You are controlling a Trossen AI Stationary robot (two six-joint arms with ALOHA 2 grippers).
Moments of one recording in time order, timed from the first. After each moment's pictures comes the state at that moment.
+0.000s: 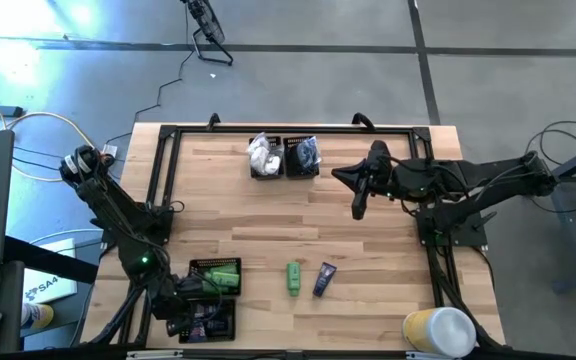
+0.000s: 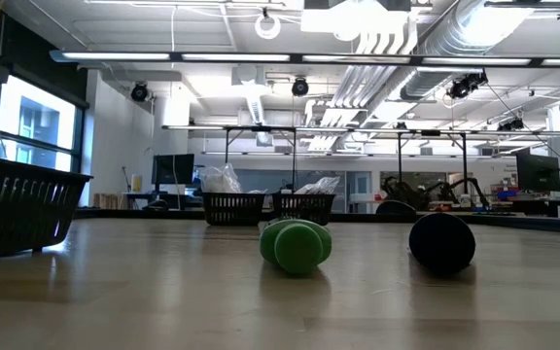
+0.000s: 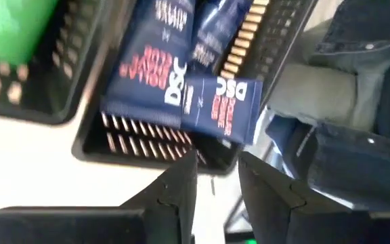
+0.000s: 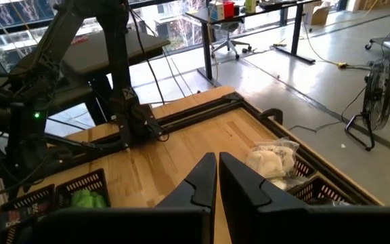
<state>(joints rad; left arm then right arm) -0.96 1.29 0.77 -0.38 0.13 -1.53 0.18 1.12 1.19 -0.35 0.52 0.31</state>
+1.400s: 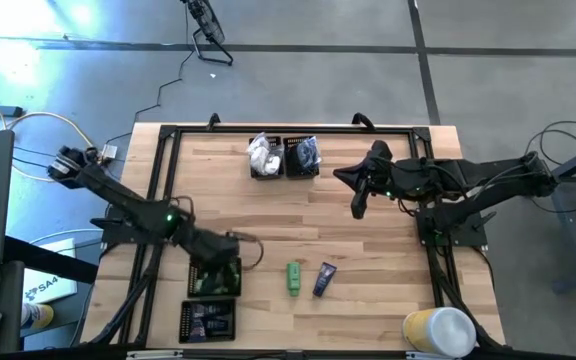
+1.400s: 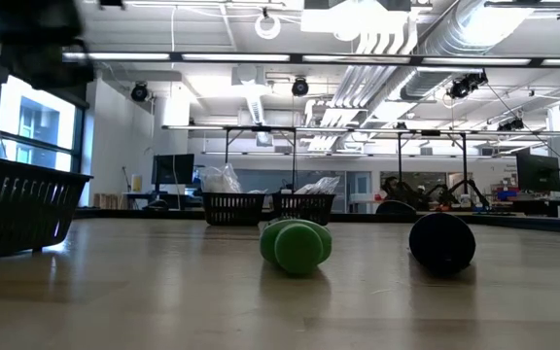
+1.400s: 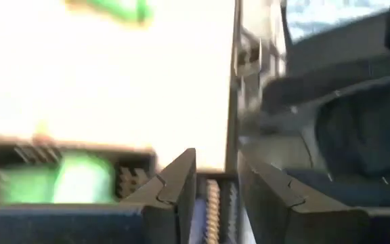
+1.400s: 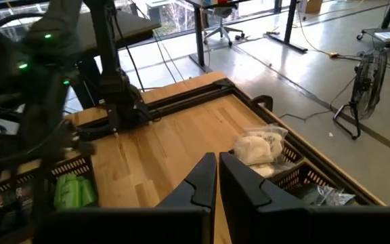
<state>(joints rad) -0.49 1.19 0.77 -0.24 0.20 -0.88 0.16 1.12 1.19 -0.42 0.52 0.32</state>
